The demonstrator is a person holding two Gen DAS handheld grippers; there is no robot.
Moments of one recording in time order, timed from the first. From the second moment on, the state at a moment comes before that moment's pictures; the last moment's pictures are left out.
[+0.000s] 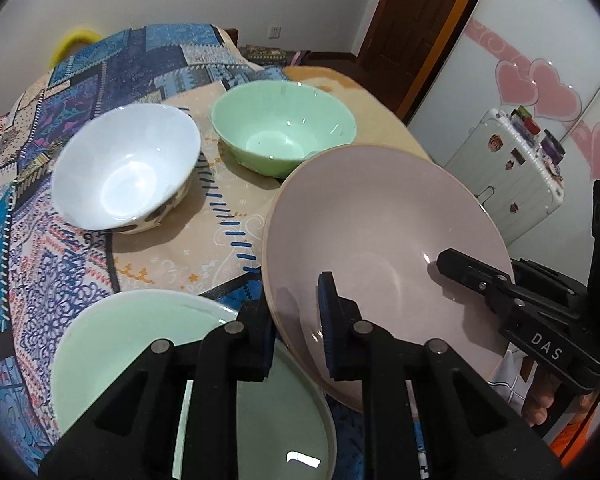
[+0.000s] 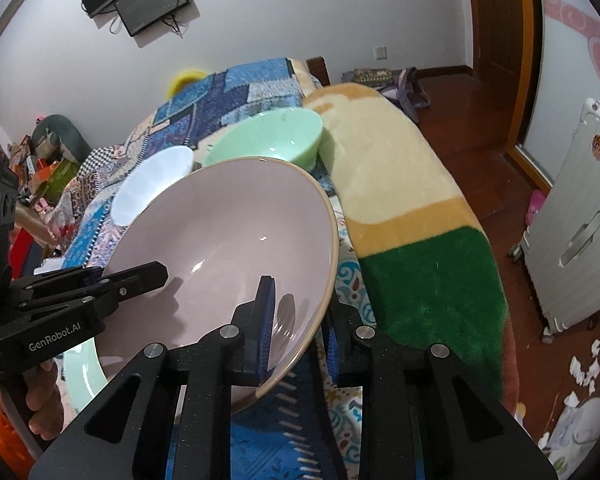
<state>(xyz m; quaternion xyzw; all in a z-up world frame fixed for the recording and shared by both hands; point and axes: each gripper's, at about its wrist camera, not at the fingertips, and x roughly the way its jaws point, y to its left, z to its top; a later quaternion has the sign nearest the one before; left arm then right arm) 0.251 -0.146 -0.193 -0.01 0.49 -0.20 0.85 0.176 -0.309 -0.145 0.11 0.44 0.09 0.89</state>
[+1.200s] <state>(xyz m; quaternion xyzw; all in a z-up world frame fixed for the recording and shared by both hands) 0.135 0.014 -0.117 -0.06 0.41 -0.13 0.90 0.133 -0.169 -0.094 0.06 0.39 0.19 0.90</state>
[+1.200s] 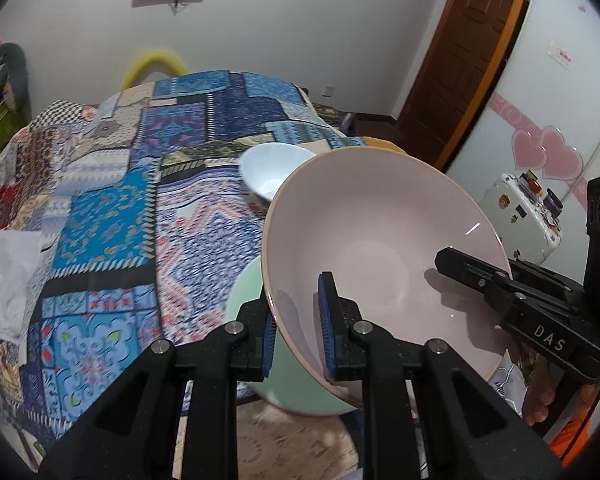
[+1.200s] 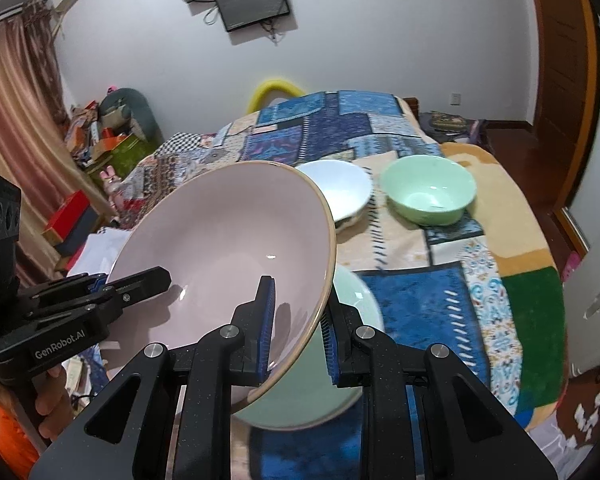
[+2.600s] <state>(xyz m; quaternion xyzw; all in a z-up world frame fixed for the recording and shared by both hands) 0.083 0.177 -0.199 -0.13 0.47 0.01 0.87 0.132 -0.005 -0.167 -0.02 0.47 0.31 0.83</state>
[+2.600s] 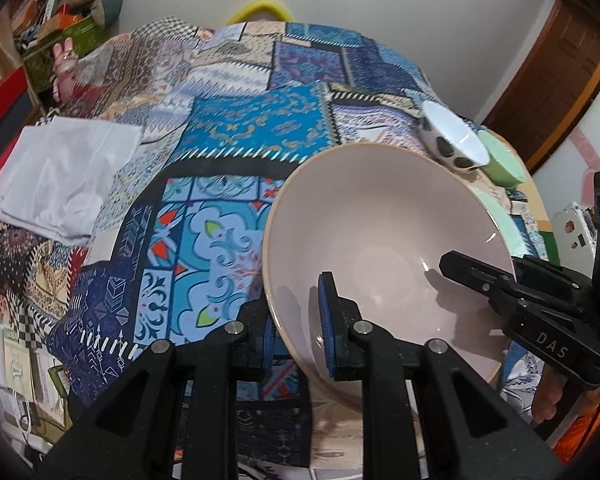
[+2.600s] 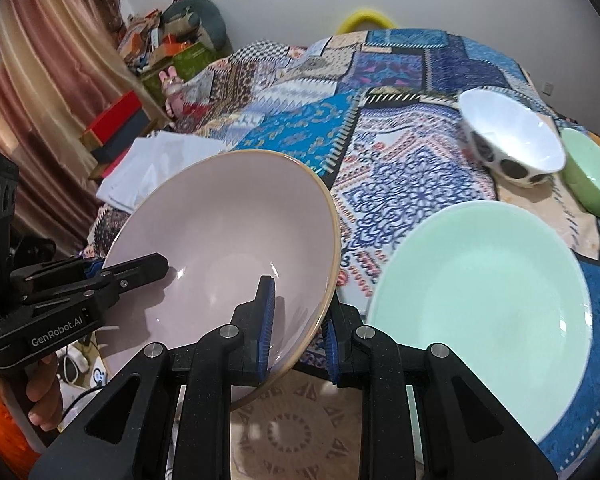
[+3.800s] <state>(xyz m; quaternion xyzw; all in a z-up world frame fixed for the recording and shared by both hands) 0.080 0.165 -0.157 -0.07 0.43 0.03 0.90 0.137 -0.065 -0.123 -0.04 0.43 0.28 0.86</state>
